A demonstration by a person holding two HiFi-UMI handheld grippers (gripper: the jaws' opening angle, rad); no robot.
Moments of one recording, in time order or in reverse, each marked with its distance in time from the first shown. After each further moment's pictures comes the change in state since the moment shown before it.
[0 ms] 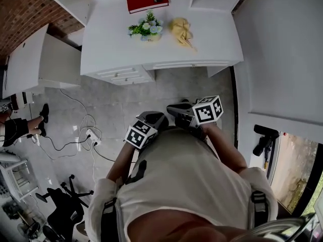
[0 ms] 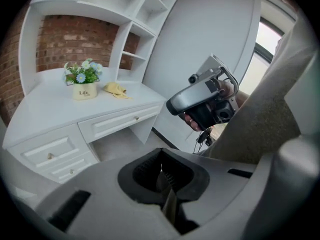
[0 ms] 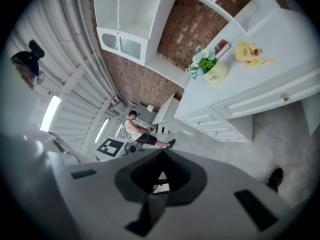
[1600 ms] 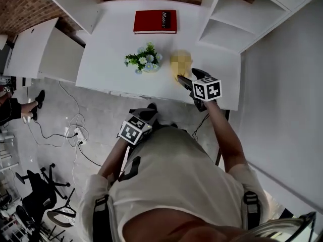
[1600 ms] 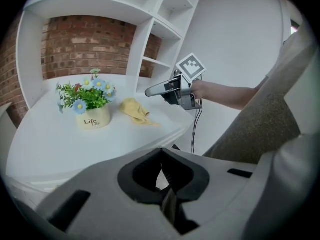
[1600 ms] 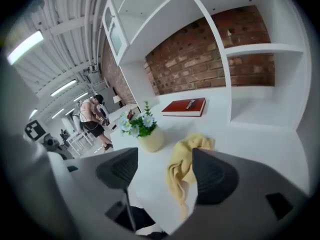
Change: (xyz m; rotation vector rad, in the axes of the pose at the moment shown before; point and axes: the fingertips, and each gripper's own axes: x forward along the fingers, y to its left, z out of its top) left arm 0.081 0.107 0.149 -0.116 -0.038 0.174; right arm -0.067 -0.227 0.297 -0.483 -0.031 -0.498
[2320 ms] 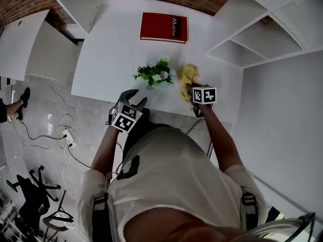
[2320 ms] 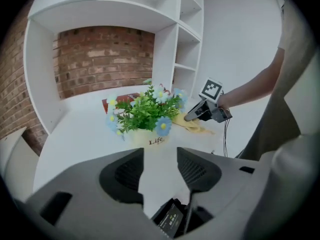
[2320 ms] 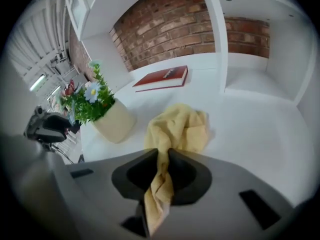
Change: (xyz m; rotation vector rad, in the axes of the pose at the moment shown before) left arm -0.015 0.199 0.031 0.110 -0.061 0.179; right arm 0.094 -0.058 -0.047 0.155 0.255 -0.219
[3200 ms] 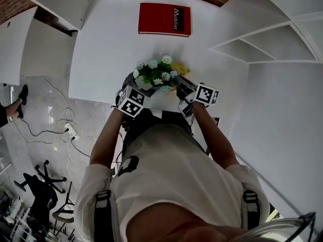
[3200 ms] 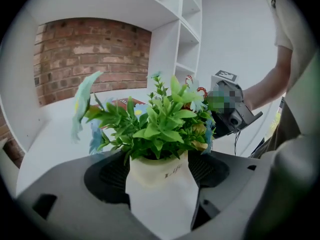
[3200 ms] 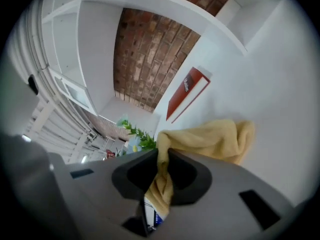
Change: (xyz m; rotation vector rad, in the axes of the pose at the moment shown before) left arm 0.084 0.039 0.044 0.069 -0.068 -0.092; right arm 0.003 0.105 0.084 0.560 -0.316 0.594
